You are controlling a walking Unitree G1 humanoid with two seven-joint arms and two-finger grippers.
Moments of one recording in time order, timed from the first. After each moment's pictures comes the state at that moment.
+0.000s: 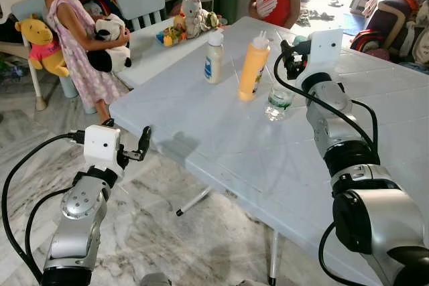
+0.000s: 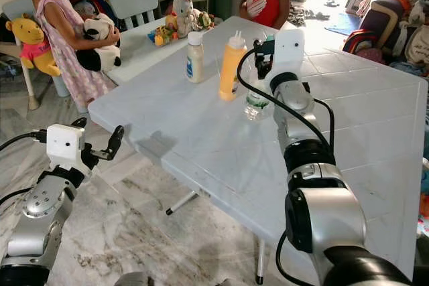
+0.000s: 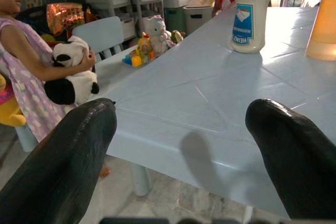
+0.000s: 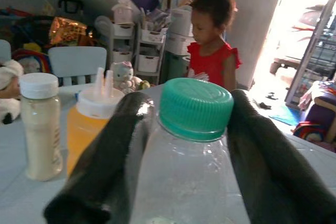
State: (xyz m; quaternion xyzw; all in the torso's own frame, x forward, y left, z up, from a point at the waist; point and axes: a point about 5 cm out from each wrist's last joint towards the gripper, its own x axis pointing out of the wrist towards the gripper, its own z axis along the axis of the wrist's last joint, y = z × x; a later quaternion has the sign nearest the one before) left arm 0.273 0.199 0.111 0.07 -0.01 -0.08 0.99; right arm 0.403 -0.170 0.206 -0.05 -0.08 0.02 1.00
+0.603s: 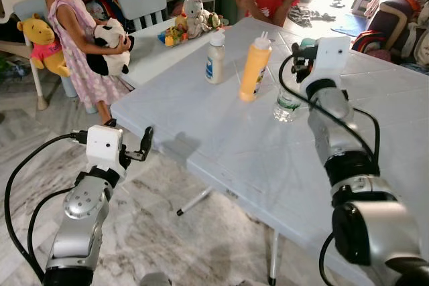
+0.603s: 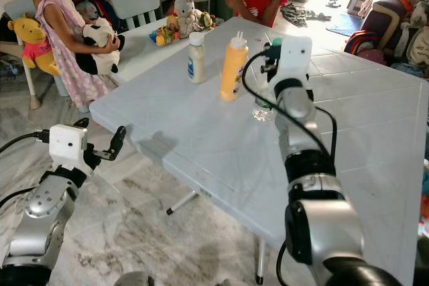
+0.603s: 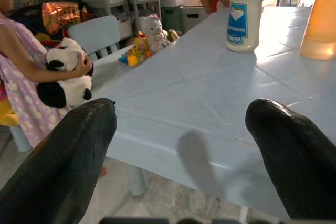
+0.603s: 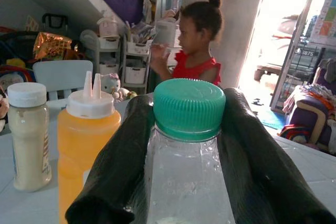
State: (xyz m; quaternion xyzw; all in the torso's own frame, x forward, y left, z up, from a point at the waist) left arm 0.274 0.192 0.110 0.07 -0.01 -0.09 0.99; right arm 0.389 -0.169 0.200 -0.04 -0.11 -0.01 0.99
